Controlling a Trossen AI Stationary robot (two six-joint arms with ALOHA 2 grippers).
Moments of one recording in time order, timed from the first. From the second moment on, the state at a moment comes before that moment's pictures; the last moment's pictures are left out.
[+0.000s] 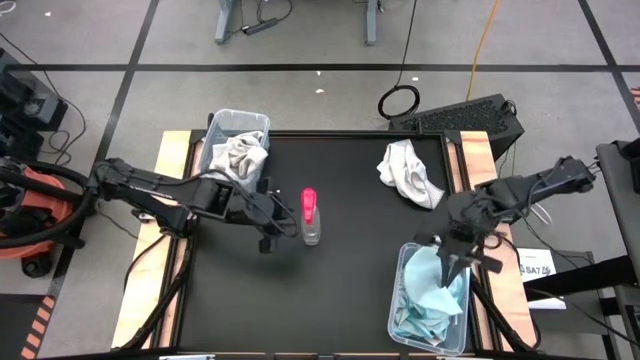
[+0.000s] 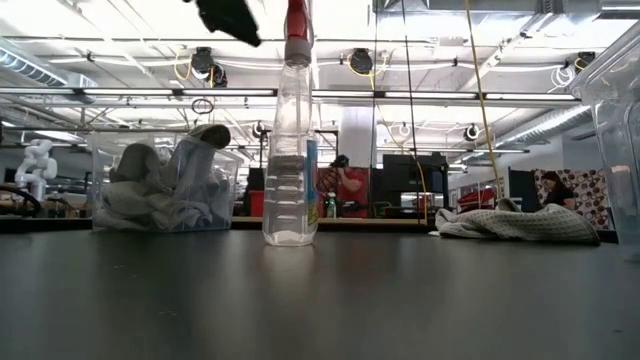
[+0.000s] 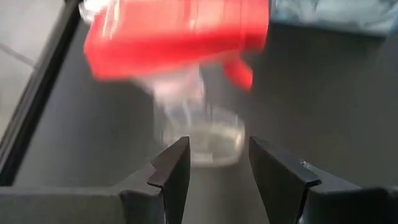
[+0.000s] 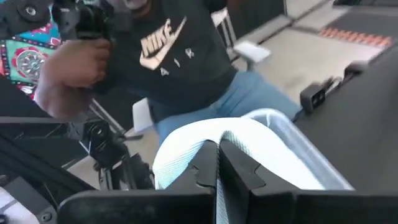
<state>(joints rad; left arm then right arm) -0.20 1.34 1.24 -0.72 -0.27 -0.14 0.34 0.81 0.82 -0.49 -0.82 0.04</state>
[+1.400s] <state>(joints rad) -0.35 1.26 1.29 -1.03 -0.37 -0.36 0.67 1.31 0.84 -0.59 -0.35 0.49</state>
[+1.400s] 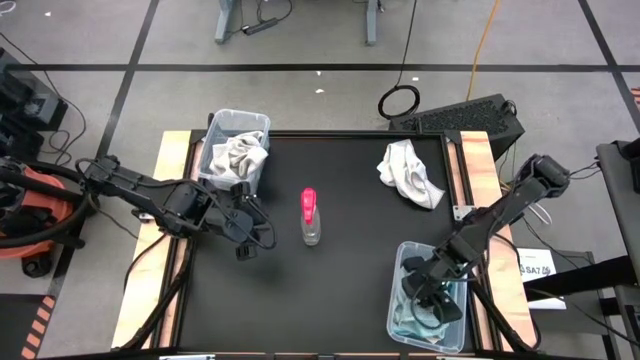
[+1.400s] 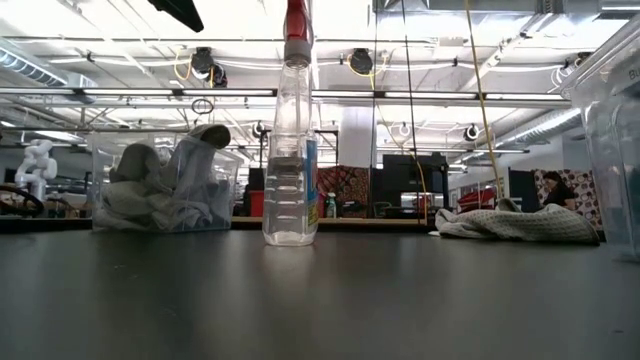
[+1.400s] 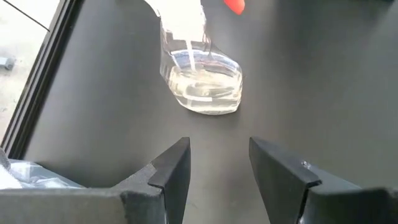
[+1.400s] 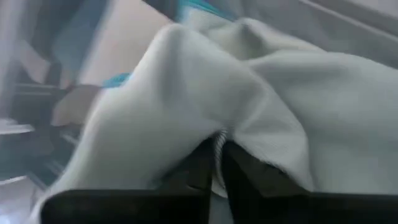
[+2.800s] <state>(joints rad) -0.35 1.26 1.24 -0.95 -0.40 -0.27 0.52 0.99 1.05 -1.26 0.55 0.43</state>
